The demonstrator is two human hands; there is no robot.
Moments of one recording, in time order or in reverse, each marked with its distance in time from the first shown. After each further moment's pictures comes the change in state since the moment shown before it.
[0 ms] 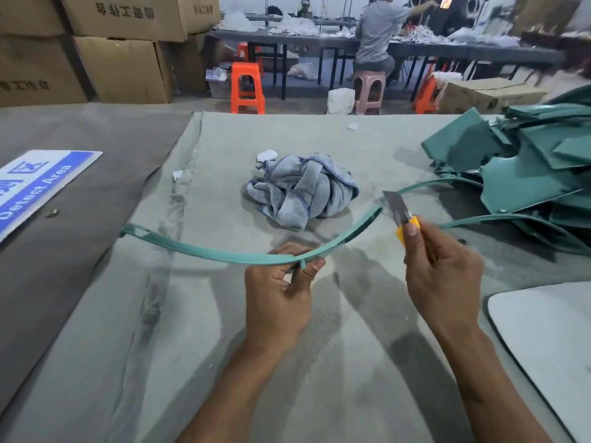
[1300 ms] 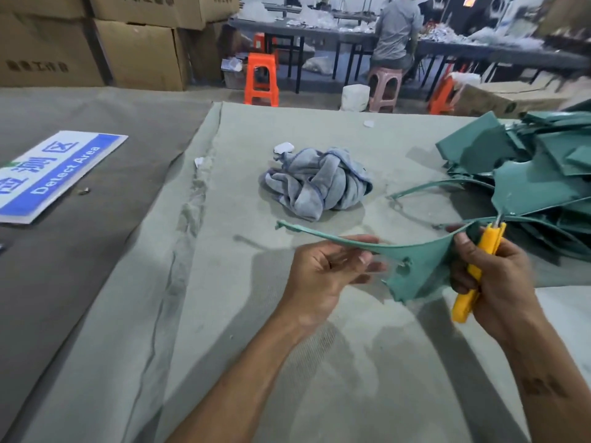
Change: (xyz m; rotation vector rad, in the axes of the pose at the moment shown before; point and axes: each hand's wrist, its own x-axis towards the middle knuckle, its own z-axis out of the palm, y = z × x) left_hand -0.005 0.021 0.013 -0.720 -0.305 -0.482; right_hand 0.016 0.022 -0.044 0.806 -0.266 0.650
